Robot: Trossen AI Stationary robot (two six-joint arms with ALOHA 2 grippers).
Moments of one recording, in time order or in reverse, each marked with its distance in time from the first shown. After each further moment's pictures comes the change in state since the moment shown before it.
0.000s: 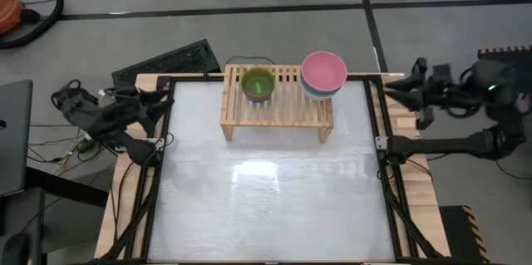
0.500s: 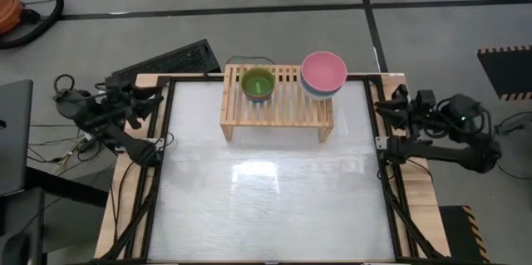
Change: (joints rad) left arm 0.000 -0.202 -0.056 -0.021 0.075 0.131; right arm 0.000 -0.469 -0.678 0.470 -0.016 0.183
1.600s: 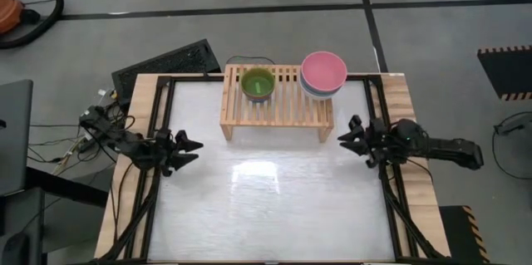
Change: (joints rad) left arm 0.037 -0.294 -0.962 0.957 0.483 0.001; right arm 0.090 -0.134 -0.697 0.593 -0.185 0.095
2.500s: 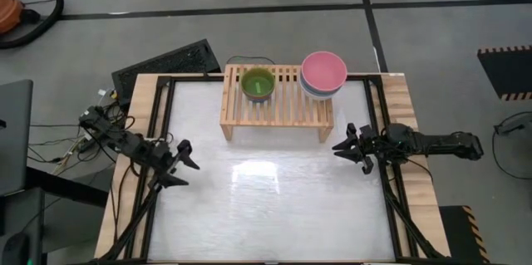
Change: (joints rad) left arm 0.003 -0.003 0.001 -0.044 0.442 0.266; right arm 0.120 0.034 -0.004 -0.196 0.081 0.006
